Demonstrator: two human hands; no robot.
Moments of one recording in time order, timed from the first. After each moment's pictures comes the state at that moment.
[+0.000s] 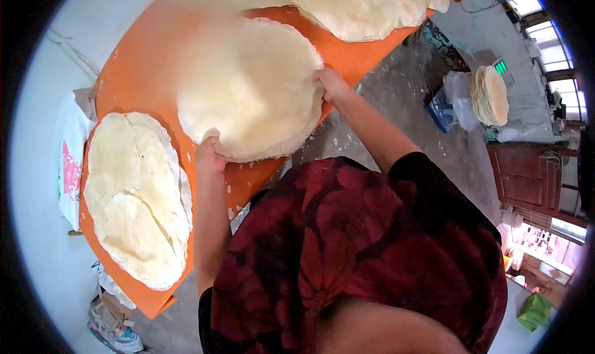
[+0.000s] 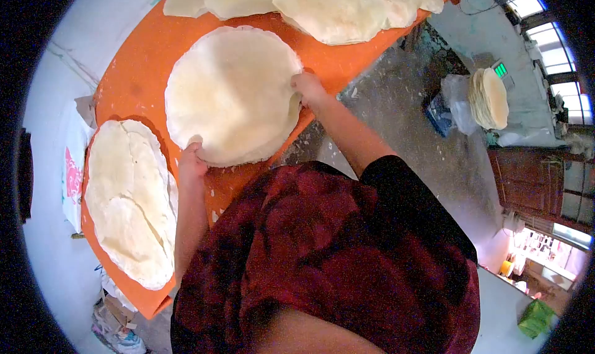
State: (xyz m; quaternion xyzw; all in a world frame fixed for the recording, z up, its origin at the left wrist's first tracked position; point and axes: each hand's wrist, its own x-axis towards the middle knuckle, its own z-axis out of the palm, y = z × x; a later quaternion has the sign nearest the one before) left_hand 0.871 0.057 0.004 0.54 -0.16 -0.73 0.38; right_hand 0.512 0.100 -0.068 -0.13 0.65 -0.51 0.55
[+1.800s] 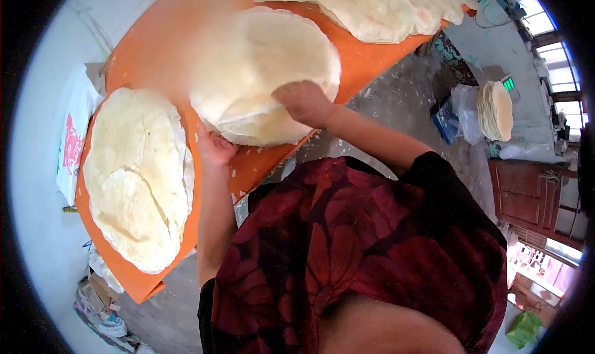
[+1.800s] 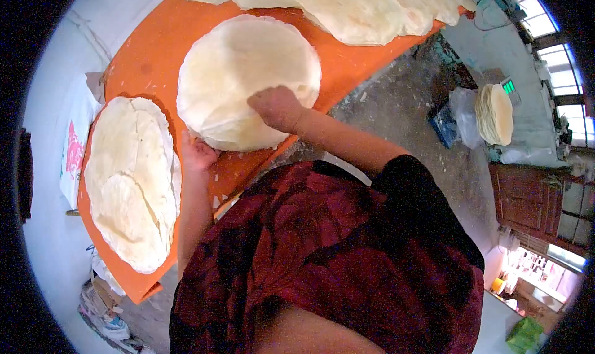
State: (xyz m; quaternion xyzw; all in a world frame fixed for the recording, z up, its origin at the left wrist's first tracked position) left_hand 0.877 0.081 0.041 0.45 -0.04 -0.80 0.40; right_hand 0.642 0.139 0.069 -0.82 0.55 -0.20 0.01
